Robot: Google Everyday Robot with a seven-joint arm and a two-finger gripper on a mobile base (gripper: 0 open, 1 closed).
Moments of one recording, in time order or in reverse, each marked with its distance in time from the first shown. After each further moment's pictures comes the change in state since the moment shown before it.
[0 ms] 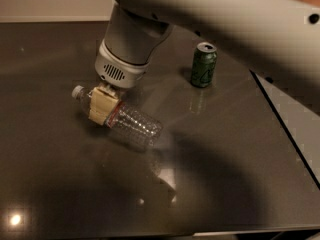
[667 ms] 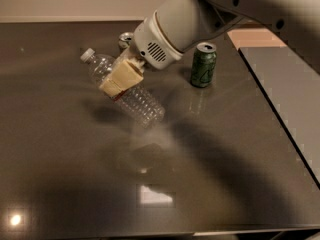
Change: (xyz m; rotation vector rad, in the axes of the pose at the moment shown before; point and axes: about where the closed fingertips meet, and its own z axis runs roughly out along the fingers) arm -0.010 -0.028 -0.056 -0.031 -0.390 -0.086
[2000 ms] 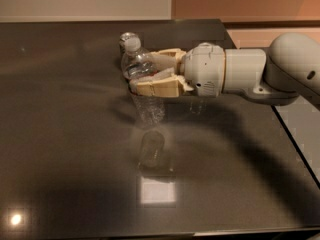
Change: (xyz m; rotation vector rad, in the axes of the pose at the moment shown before) arm 0.029 -0.015 -0.052 0.067 -0.621 -0.172
